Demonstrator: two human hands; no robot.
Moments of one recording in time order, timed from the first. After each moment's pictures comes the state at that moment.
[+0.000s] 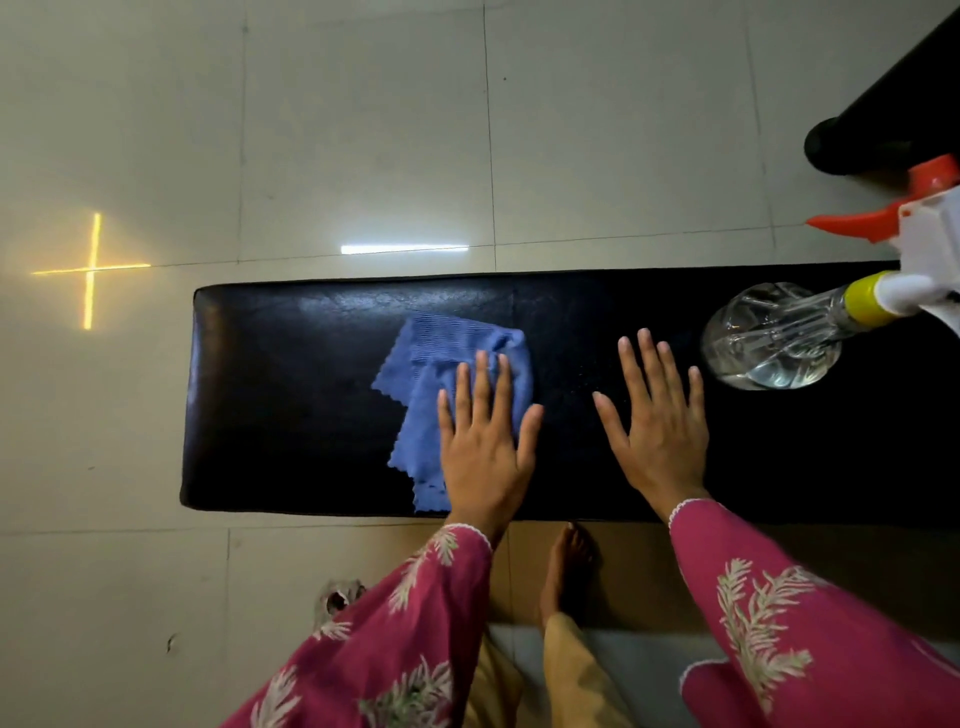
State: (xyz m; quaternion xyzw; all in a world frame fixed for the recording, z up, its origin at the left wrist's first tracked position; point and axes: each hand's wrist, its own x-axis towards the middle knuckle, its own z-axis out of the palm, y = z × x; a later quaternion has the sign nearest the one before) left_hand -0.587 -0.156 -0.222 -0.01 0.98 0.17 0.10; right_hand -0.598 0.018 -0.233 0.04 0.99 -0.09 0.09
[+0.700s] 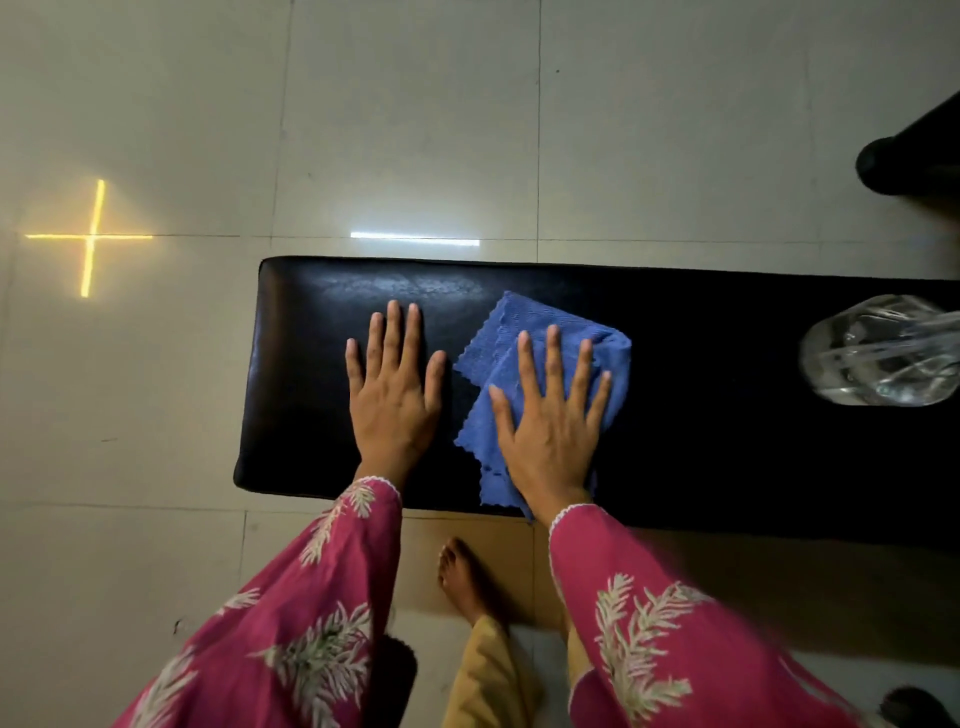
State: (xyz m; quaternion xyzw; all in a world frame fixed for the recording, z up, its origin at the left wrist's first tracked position) left_hand -0.629 -0.315 -0.237 -0.08 0.99 0.12 0.05; right_hand -0.605 -0.166 -0.232 0.05 0.99 -0.09 0.04
